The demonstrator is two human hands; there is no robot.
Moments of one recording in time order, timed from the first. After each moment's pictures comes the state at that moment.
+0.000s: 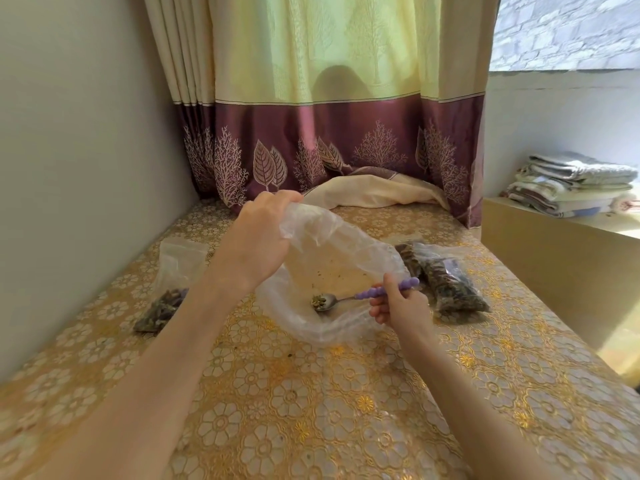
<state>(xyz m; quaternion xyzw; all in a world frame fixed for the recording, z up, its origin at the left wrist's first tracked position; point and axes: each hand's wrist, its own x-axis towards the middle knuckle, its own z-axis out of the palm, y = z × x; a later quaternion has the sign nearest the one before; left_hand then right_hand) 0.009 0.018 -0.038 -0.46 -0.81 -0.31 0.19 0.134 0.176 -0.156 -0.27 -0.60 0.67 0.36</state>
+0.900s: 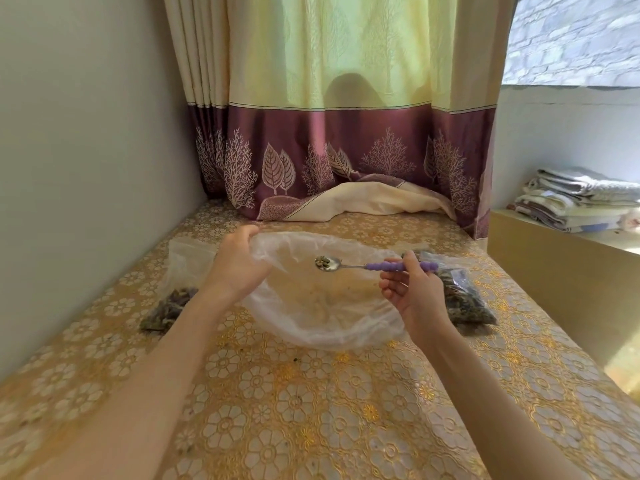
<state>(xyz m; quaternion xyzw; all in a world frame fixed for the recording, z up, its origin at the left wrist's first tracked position) -0.033 0.001 -0.080 -0.30 -0.86 -0.40 0.04 0.129 0.179 -0.113 -0.22 -0.49 0.76 0.38</state>
